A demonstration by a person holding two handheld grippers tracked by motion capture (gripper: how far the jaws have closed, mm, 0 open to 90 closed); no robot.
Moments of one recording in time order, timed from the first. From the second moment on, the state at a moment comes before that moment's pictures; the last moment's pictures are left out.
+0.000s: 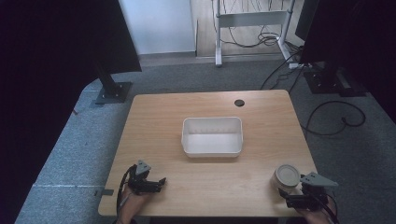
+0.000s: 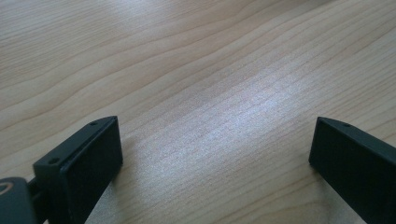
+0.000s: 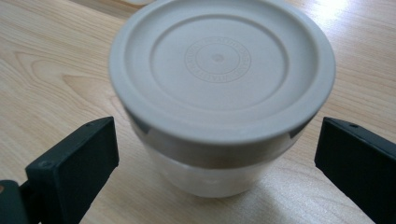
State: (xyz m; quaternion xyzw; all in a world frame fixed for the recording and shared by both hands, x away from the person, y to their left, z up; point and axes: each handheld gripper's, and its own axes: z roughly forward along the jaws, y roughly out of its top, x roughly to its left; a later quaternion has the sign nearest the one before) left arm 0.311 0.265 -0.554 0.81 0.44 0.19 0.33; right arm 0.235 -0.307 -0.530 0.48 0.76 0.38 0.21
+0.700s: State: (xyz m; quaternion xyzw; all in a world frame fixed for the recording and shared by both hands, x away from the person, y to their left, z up) left arm 0.311 0.265 -0.554 0.81 0.44 0.19 0.33; right arm 0.254 -0.296 -0.535 0.48 0.77 0.37 0.20
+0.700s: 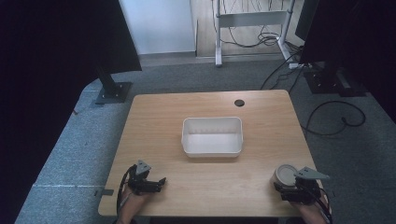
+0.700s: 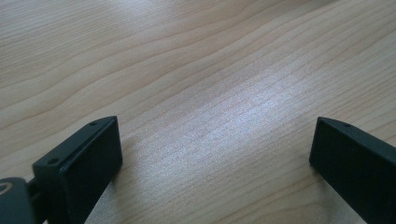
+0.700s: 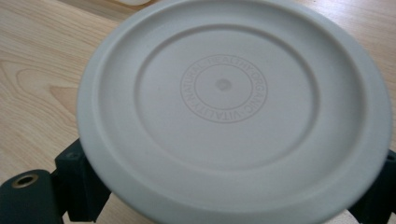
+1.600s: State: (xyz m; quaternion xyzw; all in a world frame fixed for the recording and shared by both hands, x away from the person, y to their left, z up) left arm 0.311 0.265 -0.554 0.81 0.44 0.19 0.33; right arm 0.256 -0.274 -0.518 0.48 0.77 0.37 0.22
